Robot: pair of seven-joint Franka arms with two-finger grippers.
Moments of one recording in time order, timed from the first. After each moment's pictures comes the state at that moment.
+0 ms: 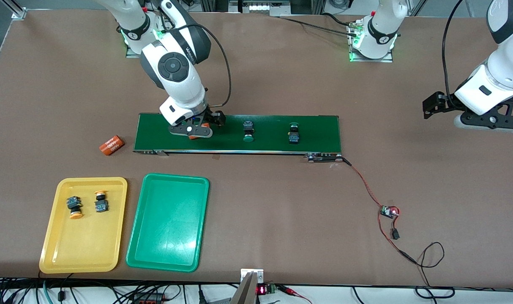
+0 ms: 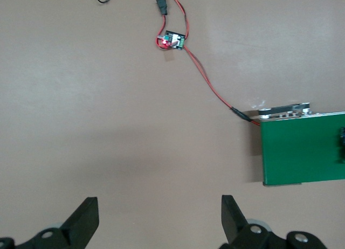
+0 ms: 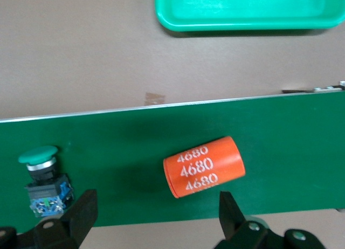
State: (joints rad) left arm 0.01 0.00 -0.08 -1.74 0.07 1.70 0.02; right arm 0.32 0.27 0.30 -1.96 -0.09 2.20 0.77
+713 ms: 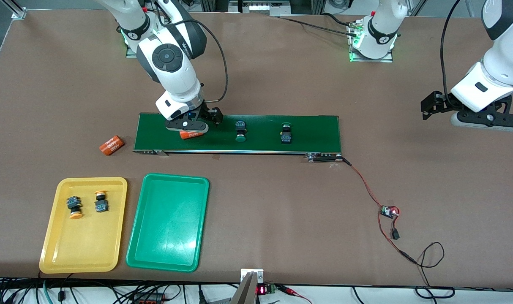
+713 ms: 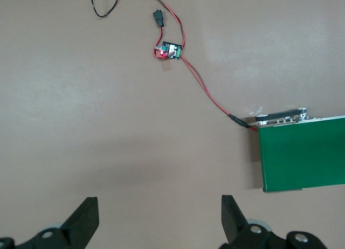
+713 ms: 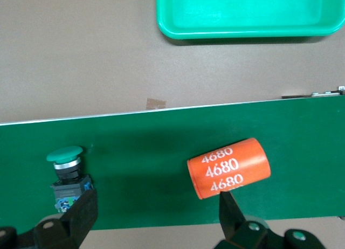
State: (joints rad) left arm -0.06 -0.02 -0.03 -1.76 0.08 1.74 0.03; right arm 0.32 0.23 0.30 -2.03 -0.09 2.29 0.77
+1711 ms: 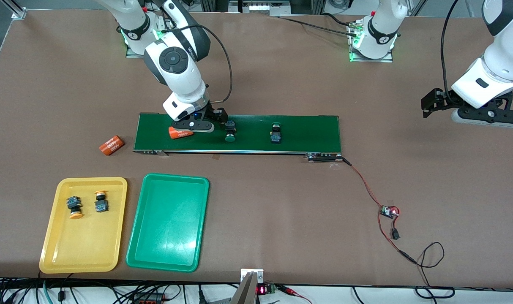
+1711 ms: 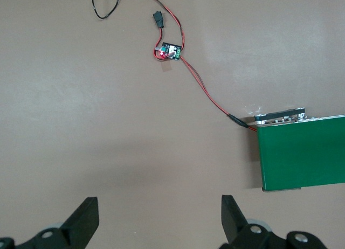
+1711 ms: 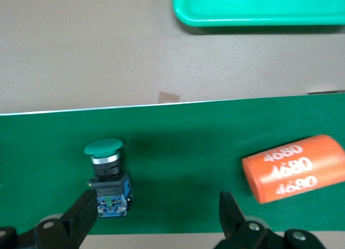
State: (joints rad) left arm -0.06 -0.03 -0.03 -1.76 0.08 1.74 0.03; right arm 0.34 0.26 0.31 -2.07 -0.09 2.40 0.77
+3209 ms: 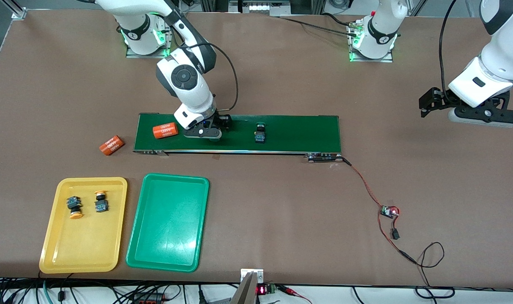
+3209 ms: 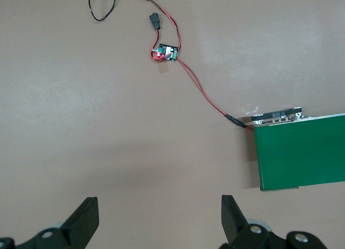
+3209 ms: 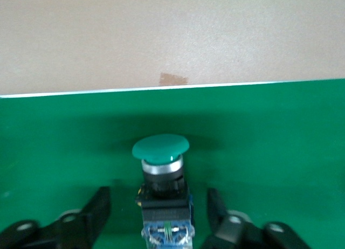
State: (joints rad) left arm -0.07 -0.04 -0.03 -1.76 0.08 1.74 0.03; right arm 0.36 0.39 0.29 -2.08 -0.10 2.49 0.76
